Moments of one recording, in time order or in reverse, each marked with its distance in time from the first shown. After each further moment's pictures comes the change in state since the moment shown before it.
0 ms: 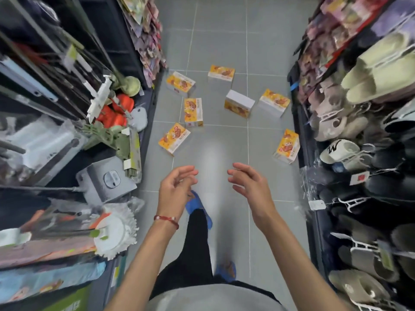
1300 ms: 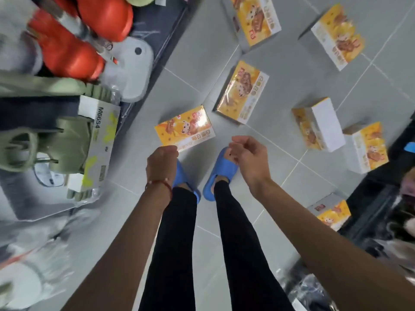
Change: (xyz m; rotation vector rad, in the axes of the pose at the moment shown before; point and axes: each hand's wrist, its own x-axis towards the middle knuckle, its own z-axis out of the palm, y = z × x) left_hand 0.672 -0.152 -0.039 0.051 0.384 -0.759; right_hand 0.700 0.034 0.276 -0.620 -0.151 0.263
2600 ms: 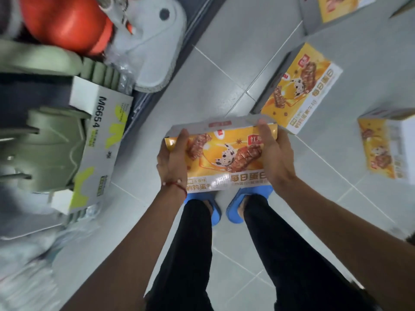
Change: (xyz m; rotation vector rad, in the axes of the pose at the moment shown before) left_hand 0.151 -0.050 0.017 -0.419 0.185 -0.024; right_hand 0.132 0.045 0.098 -0.124 -0.040 0.002
